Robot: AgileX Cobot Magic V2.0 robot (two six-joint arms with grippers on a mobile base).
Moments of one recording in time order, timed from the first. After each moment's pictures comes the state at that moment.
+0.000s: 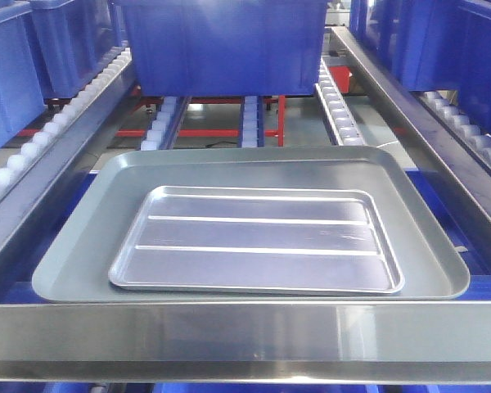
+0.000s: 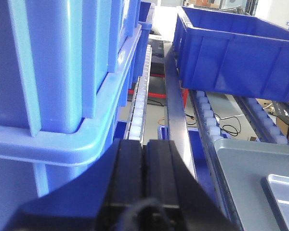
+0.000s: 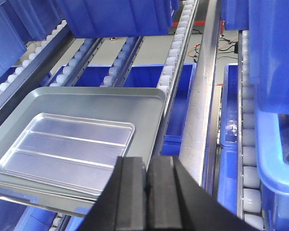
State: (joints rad) left arm -0.05 -0.01 0.03 -0.02 -0.03 -0.06; right arm 0.48 0.08 -0.42 -0.34 0.66 0.51
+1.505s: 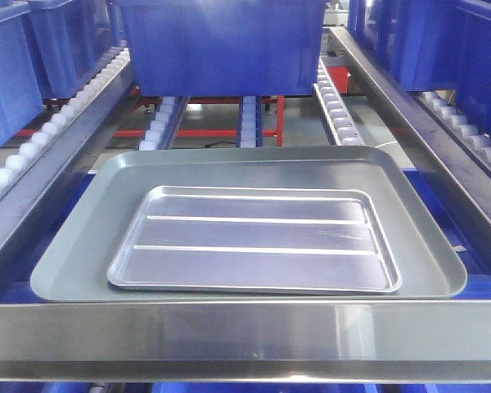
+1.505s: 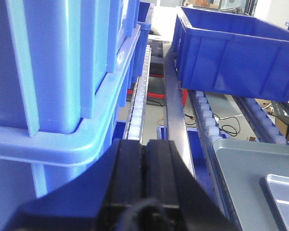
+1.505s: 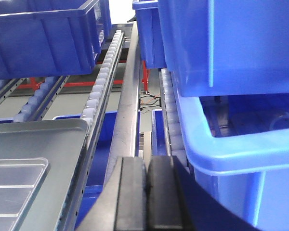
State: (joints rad) left arm -0.05 -0.01 0.03 -0.02 -0.03 -0.06; right arm -0.05 -0.01 0.03 0.10 0.06 0.01
